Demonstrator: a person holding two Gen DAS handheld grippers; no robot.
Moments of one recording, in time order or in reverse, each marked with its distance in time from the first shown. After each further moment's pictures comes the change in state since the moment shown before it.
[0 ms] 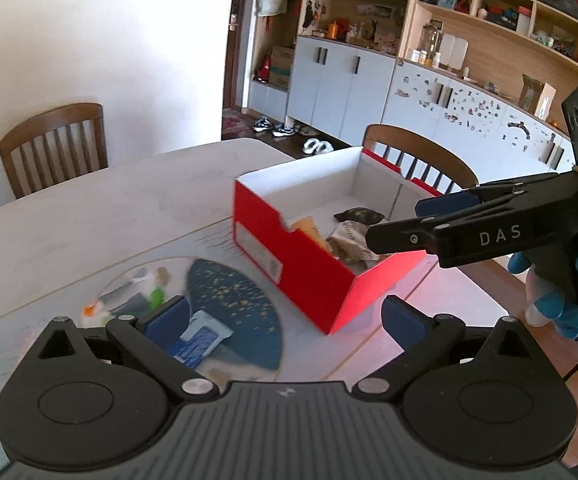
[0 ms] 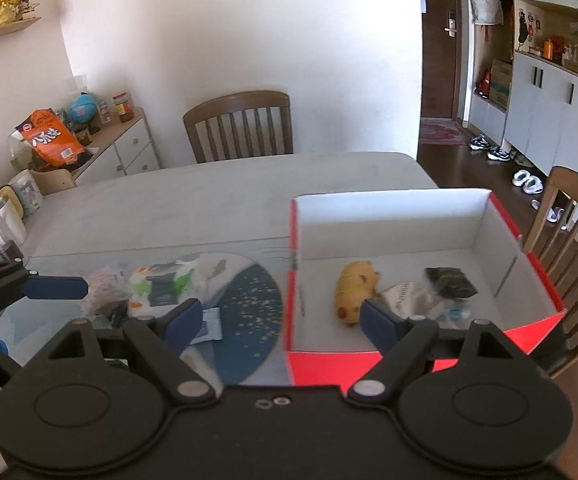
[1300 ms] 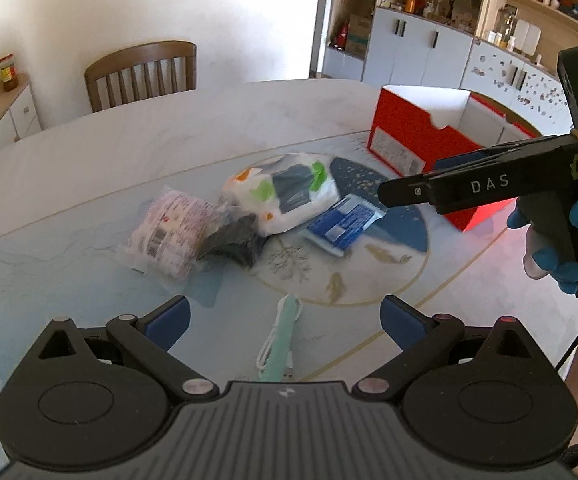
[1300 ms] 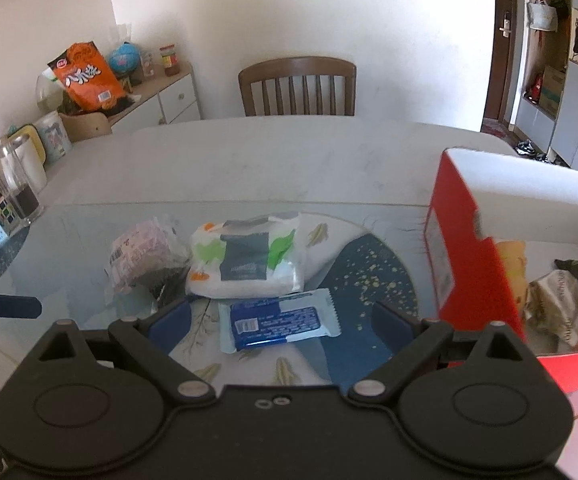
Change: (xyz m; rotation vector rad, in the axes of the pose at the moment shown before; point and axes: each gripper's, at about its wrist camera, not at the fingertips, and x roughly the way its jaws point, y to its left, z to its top) left arm -0.023 0.109 -0.111 -0.098 0.099 0.176; right arm 0.104 0.105 -0.034 -0.103 0.060 0.069
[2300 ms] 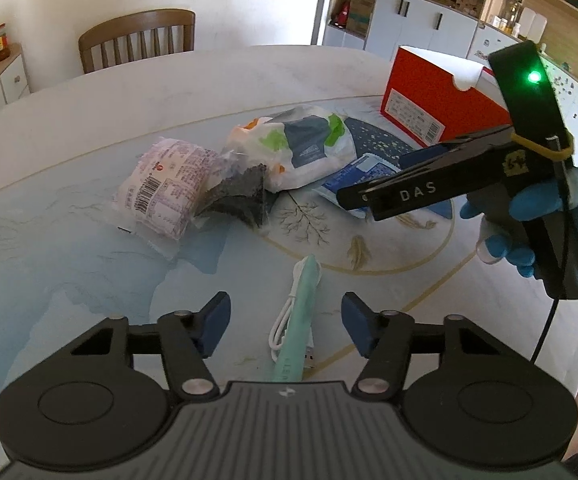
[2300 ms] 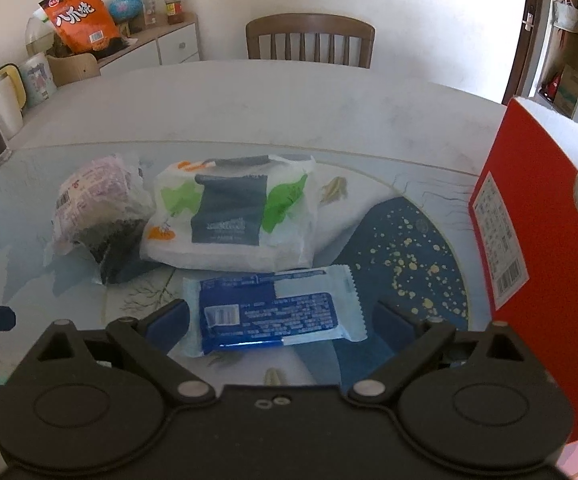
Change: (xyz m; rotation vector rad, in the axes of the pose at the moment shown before) left arm 0.040 0.016 -0.017 -0.016 0.070 -0.035; right arm 0.079 0.004 -0.014 -0.080 0.106 -0.030
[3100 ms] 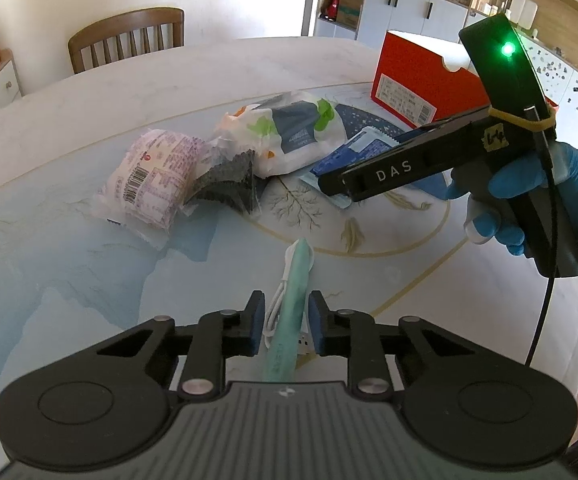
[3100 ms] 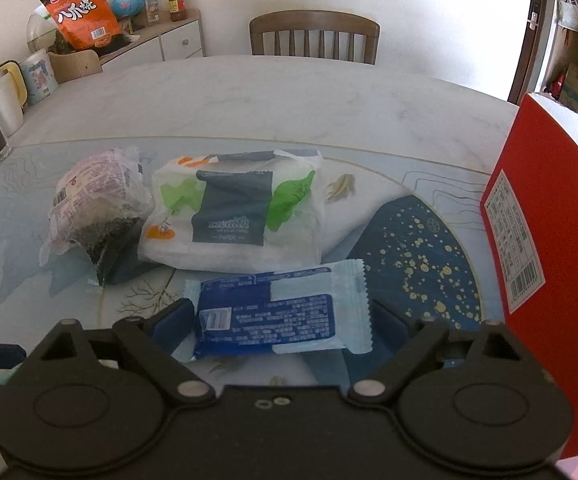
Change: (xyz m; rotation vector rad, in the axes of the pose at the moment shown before) left arm 0.005 -0.005 -0.008 0.034 0.016 -0.004; right arm 0.009 0.002 0.001 -0.008 0.003 0.016
